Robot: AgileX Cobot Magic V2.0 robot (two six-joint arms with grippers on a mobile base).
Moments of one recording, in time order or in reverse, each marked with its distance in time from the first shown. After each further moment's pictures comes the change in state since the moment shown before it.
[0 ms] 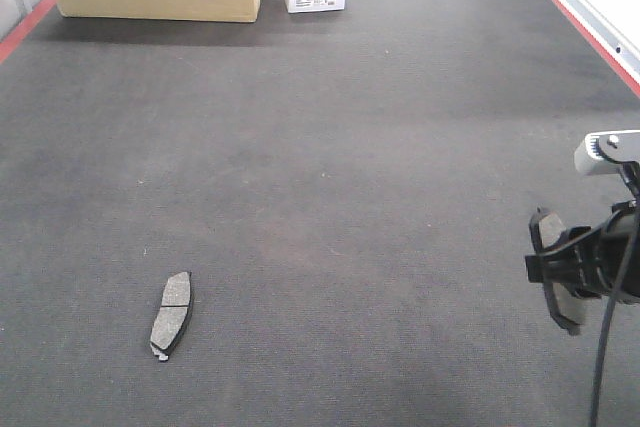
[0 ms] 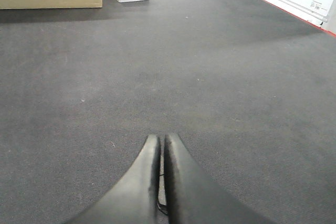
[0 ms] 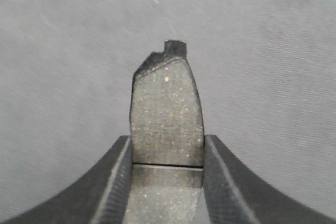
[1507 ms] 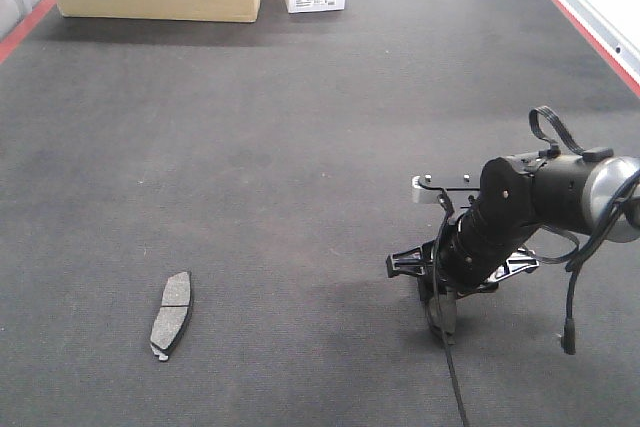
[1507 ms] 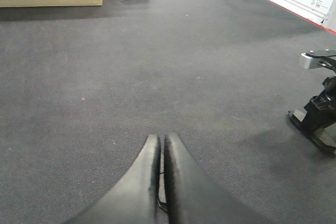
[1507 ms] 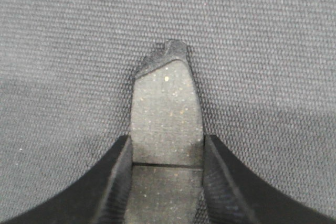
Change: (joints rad) left arm 0.000 0.000 0.000 0.001 0.007 0.000; right arm 0.210 0.722 -0.316 -0.115 -0.014 0.306
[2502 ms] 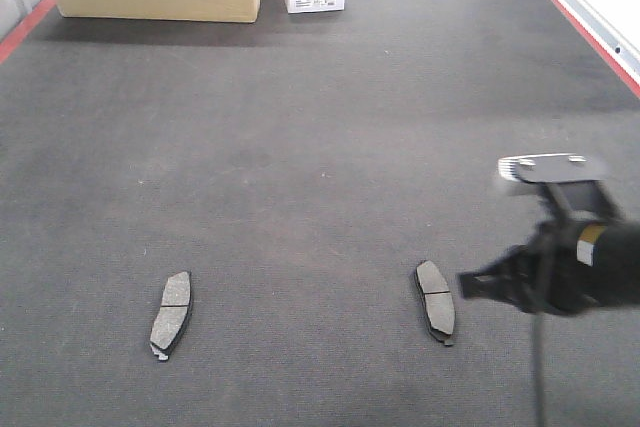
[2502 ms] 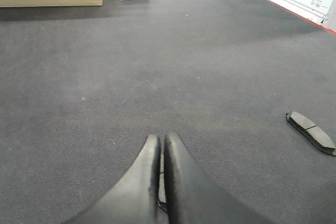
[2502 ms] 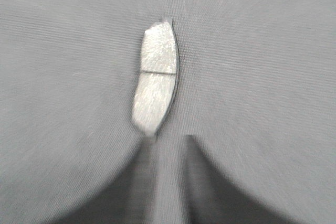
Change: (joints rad) left arm 0.000 0.000 0.000 0.000 0.000 0.000; right arm 0.000 -0.624 0.332 -0.054 -0.042 -0.039
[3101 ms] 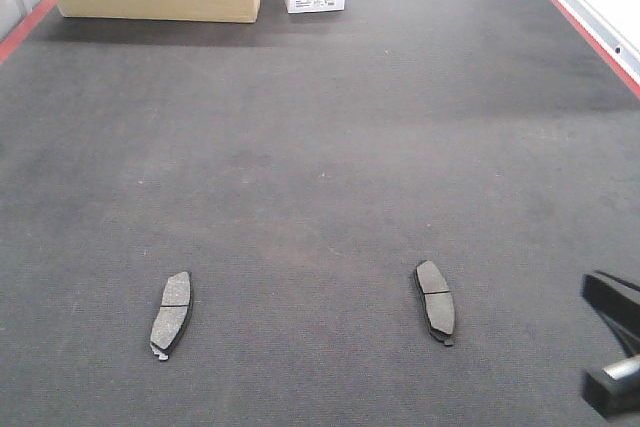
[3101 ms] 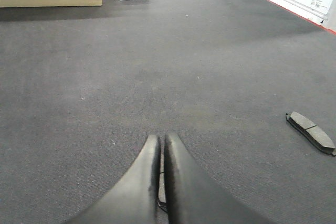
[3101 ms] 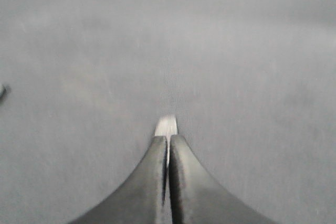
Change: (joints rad) left arm 0.000 0.000 0.000 0.000 0.000 0.000; right arm 0.000 -0.700 0.371 -0.007 -0.290 -0.104
